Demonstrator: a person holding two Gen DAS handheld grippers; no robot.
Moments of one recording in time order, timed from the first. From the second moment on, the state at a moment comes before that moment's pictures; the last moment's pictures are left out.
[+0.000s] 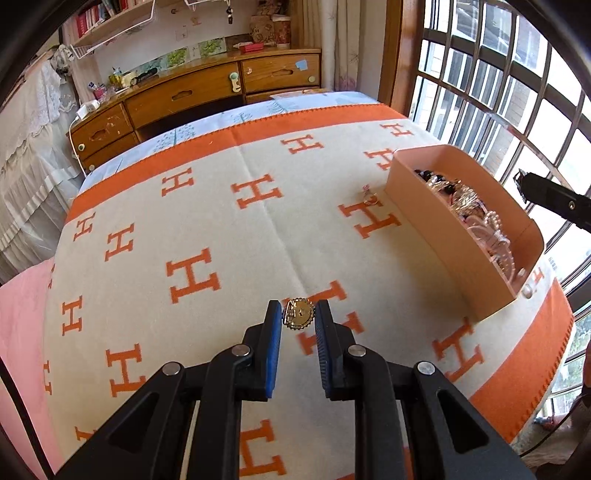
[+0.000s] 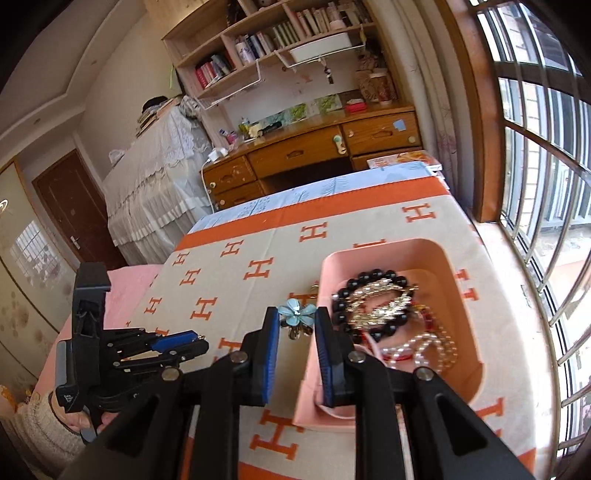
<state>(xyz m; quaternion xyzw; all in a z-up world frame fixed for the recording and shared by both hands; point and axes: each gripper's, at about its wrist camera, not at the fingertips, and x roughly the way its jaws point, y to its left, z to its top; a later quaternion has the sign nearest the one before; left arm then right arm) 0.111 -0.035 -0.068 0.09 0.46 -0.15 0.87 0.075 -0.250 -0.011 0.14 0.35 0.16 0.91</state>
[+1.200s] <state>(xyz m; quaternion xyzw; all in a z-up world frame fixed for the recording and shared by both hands) 0.091 -0.147 -0.045 0.09 0.44 -0.24 0.86 0.053 -0.313 -0.039 0.15 0.37 0.12 0.91</state>
